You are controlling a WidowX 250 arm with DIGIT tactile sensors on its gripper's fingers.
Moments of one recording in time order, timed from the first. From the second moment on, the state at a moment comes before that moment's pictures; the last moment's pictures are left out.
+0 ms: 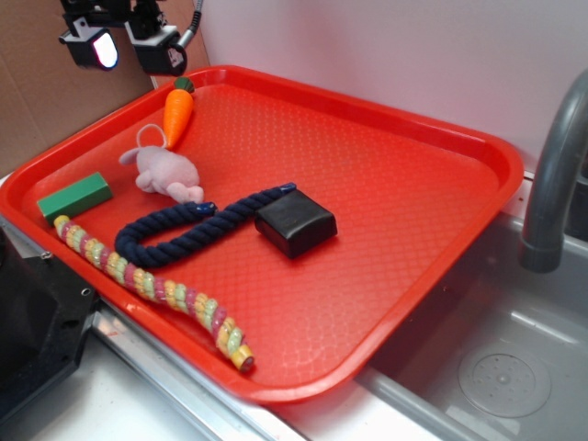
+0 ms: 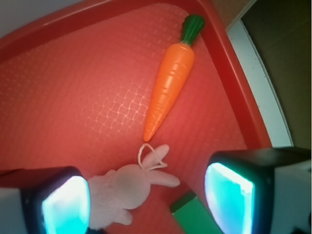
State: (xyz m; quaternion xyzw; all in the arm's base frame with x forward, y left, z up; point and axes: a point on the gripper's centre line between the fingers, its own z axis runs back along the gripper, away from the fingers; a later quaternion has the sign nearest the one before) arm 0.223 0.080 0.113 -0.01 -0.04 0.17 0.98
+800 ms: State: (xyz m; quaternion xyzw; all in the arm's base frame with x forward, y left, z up) arm 0.241 0.123 0.054 -0.03 -0.07 0.38 0.92
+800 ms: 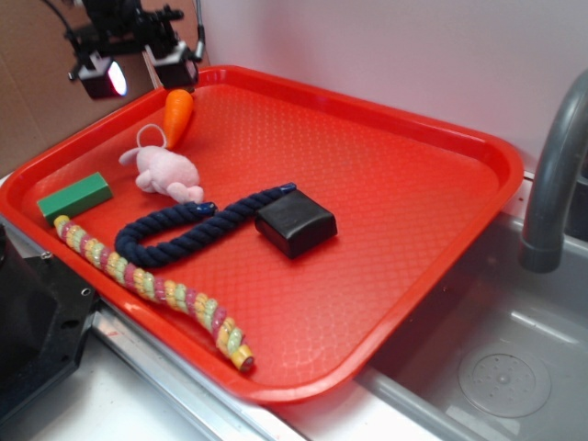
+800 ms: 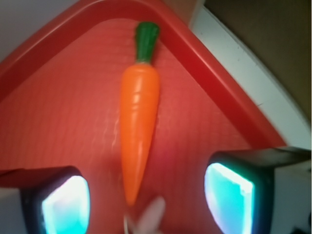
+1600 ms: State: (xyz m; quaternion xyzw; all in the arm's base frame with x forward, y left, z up) arm 0.280 0.115 0.013 0.00 -0.04 0.36 0.93
